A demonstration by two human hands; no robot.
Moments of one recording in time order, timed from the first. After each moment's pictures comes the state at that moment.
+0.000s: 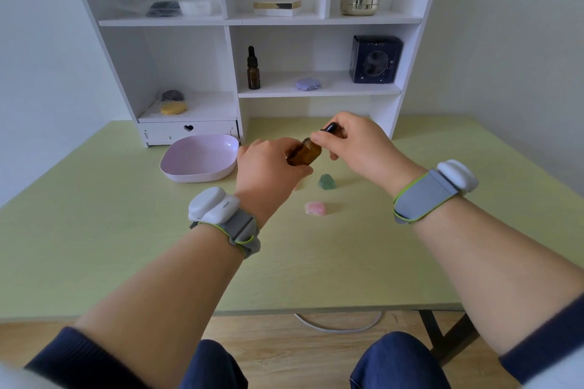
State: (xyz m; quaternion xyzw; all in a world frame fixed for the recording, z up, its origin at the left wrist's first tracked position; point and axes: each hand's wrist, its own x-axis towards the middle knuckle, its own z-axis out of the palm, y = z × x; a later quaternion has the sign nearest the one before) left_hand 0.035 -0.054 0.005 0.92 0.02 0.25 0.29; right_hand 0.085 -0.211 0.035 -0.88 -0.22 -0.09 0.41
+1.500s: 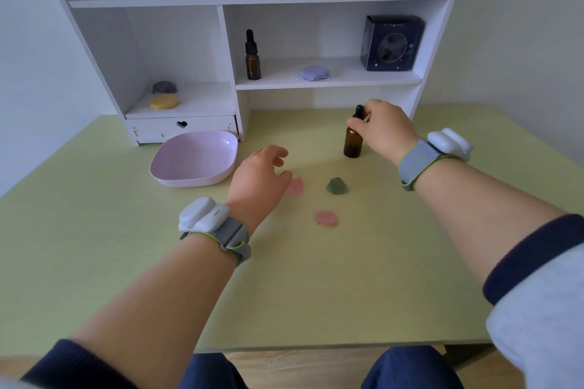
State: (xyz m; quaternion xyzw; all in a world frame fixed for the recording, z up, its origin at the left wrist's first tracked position) left_hand 0.079 -0.020 -0.043 0.93 0.06 0.17 0.33; right_hand 0.184 -0.224 0.010 -0.95 -0.11 -0.13 0.26
